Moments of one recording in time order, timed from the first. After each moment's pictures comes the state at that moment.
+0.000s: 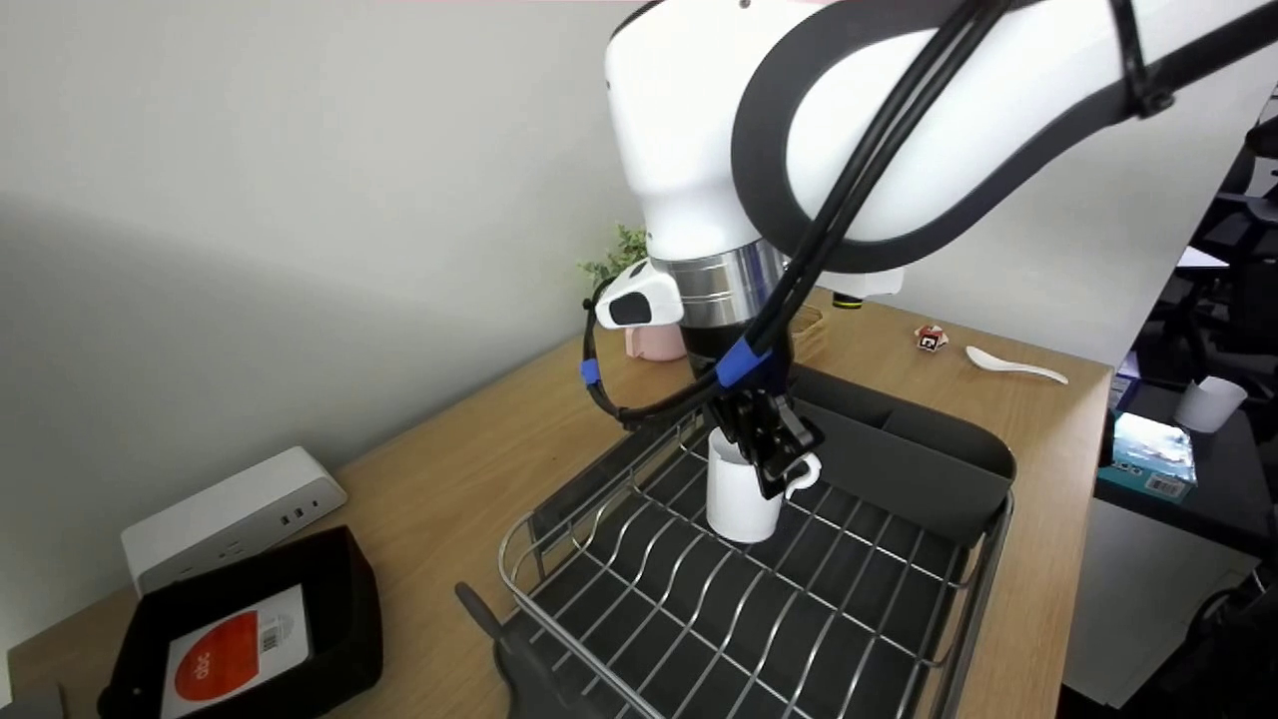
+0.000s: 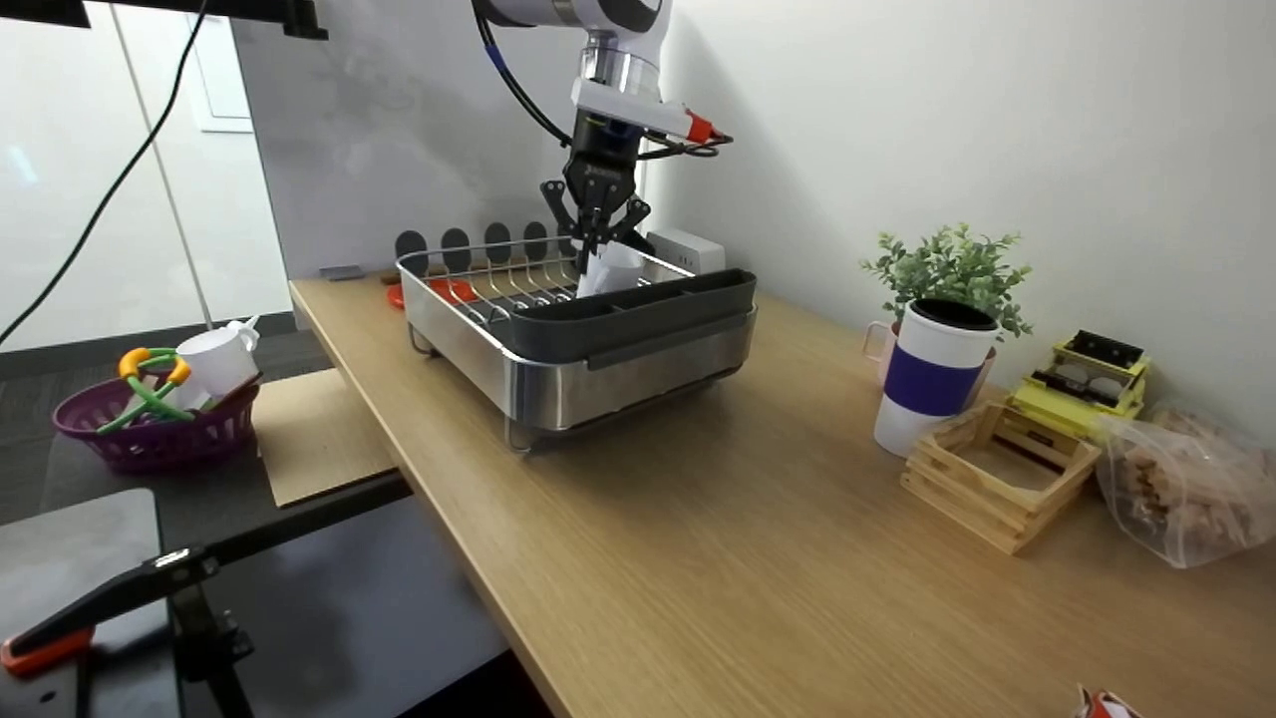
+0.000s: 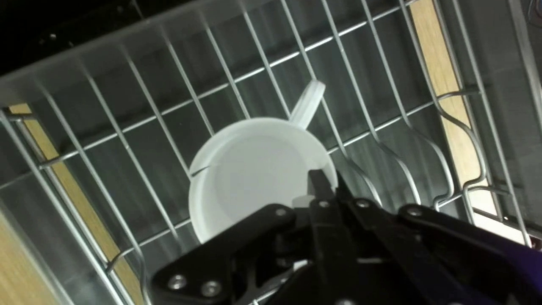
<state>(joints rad) 0.21 0.65 0.18 -1.46 -0.14 1.86 -0.77</state>
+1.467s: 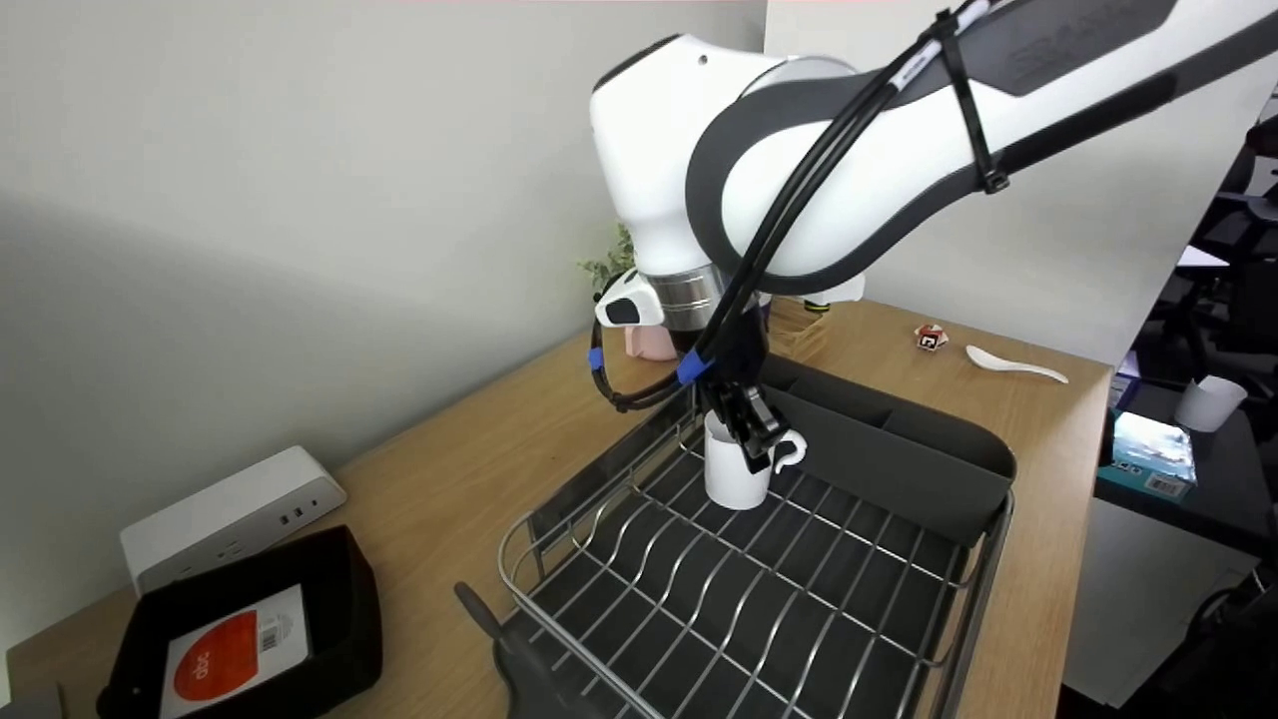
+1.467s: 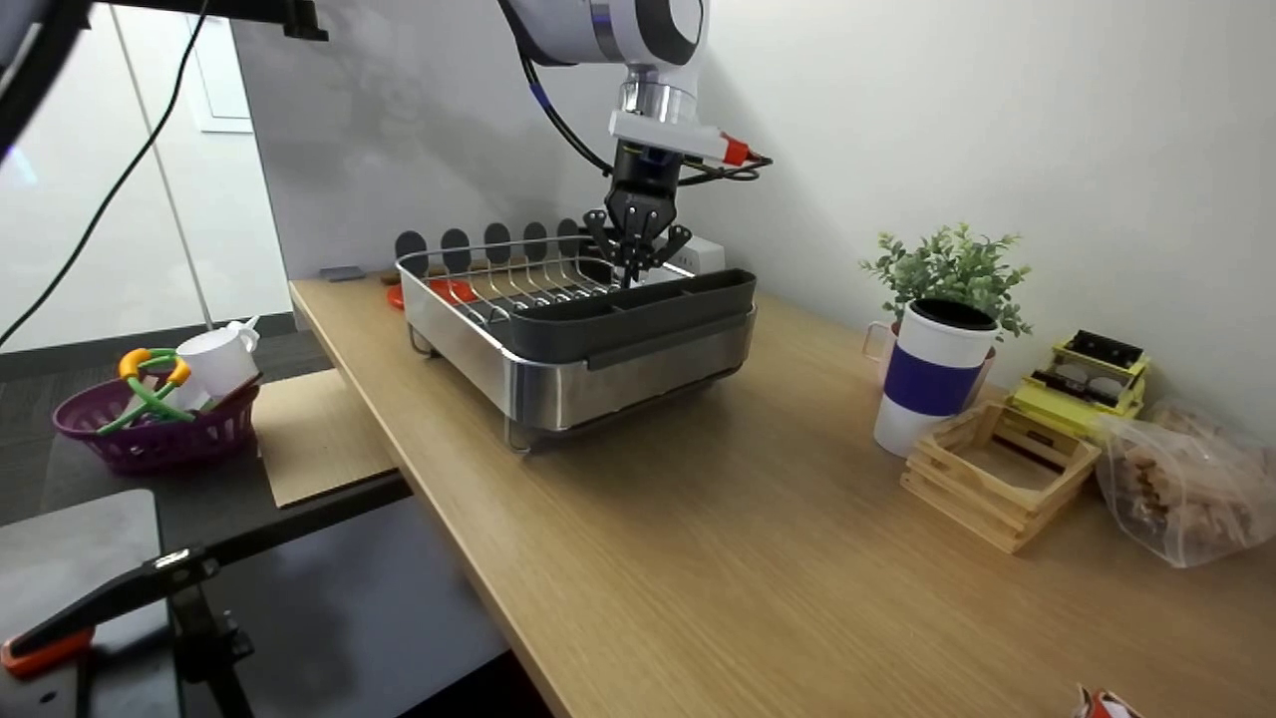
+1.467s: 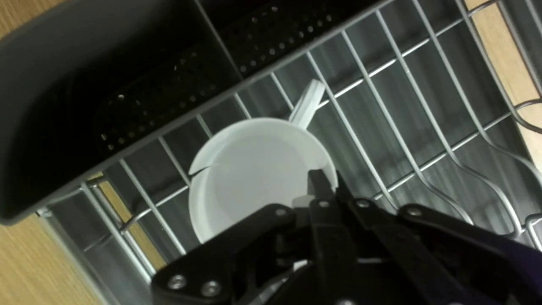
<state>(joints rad) 0.19 0.77 0.15 -1.31 -0.19 1.81 -0.69</state>
